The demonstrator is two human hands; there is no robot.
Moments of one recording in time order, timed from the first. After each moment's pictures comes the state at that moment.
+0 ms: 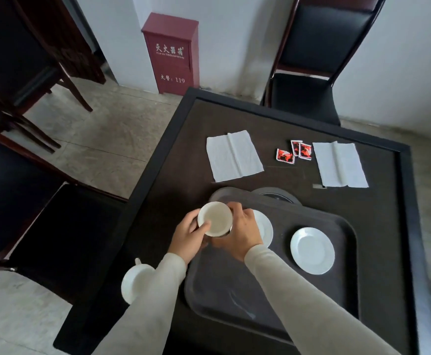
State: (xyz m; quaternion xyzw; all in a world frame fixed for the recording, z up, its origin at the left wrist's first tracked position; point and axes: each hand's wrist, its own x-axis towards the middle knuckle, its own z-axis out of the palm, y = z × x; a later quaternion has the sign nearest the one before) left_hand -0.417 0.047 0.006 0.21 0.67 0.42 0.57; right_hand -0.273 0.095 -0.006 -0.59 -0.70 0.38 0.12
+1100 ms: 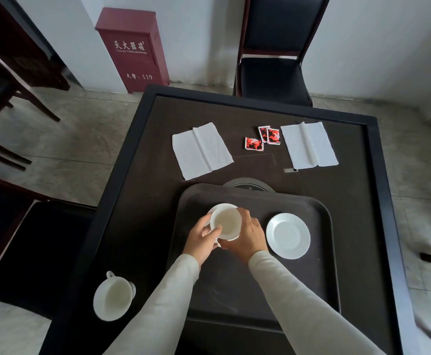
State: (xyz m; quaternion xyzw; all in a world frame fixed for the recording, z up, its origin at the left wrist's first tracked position) left_hand -0.323 0.068 -0.022 0.25 0.67 0.33 0.62; right_hand -0.185 0.087 -0.042 -0.69 -0.61 0.37 0.12
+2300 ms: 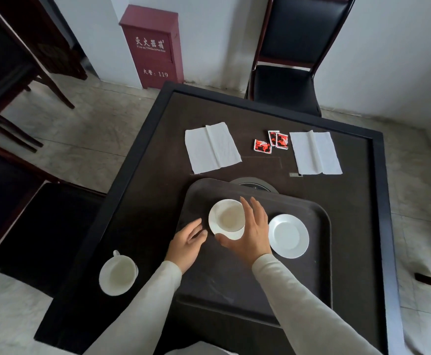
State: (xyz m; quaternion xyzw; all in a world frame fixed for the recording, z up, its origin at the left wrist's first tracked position) left_hand -0.362 0.019 -0.021 0.29 0.70 0.31 0.57; right_hand -0.182 0.066 -0.012 -0.65 -0.68 0.28 0.17
